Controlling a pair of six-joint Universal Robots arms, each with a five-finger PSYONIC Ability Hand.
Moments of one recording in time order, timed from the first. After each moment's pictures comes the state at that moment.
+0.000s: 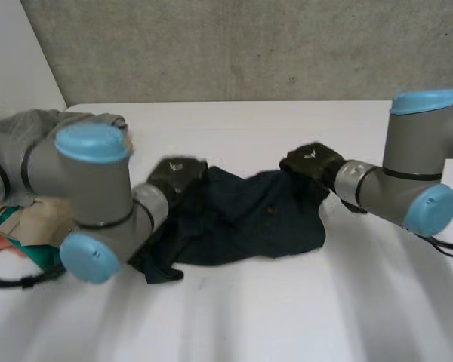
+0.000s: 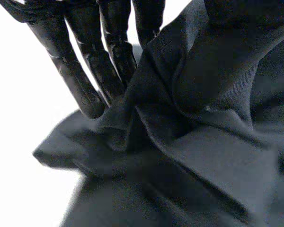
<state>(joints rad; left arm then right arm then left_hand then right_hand) 4.18 -2.24 -1.20 3.13 -1.48 3.23 1.91 -0.76 0.92 0.27 1.15 2.63 1.14 1.19 1.17 1.20 0.96 1.13 1.18 1.17 1.19 0.98</state>
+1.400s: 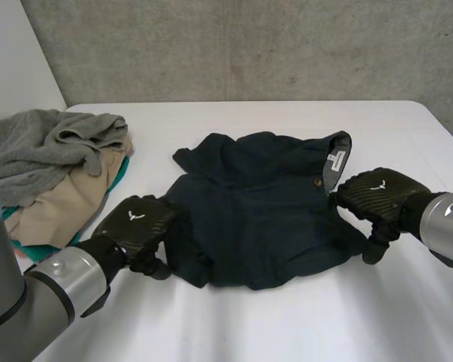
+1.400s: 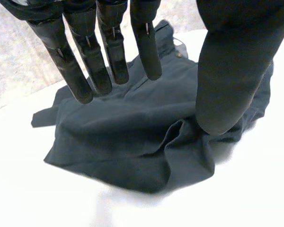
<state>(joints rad) 4.31 -1.65 -1.91 3.17 -1.27 3.33 1.76 -1.41 1.59 0.43 1.21 2.46 0.61 0.59 0.60 0.59 0.41 0.45 0.44 0.45 0.43 0.24</state>
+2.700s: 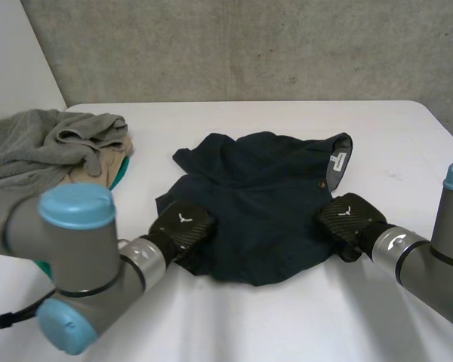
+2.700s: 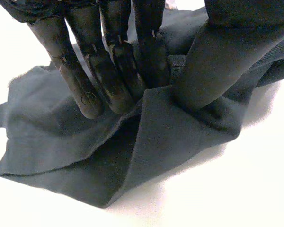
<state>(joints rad) 4.18 -2.07 -1.65 3.31 -1.34 3.47 1.82 -1.17 1.74 -0.04 1.22 2.44 1.13 1.19 1.19 1.20 0.97 1.06 1.18 1.19 1.19 1.00</state>
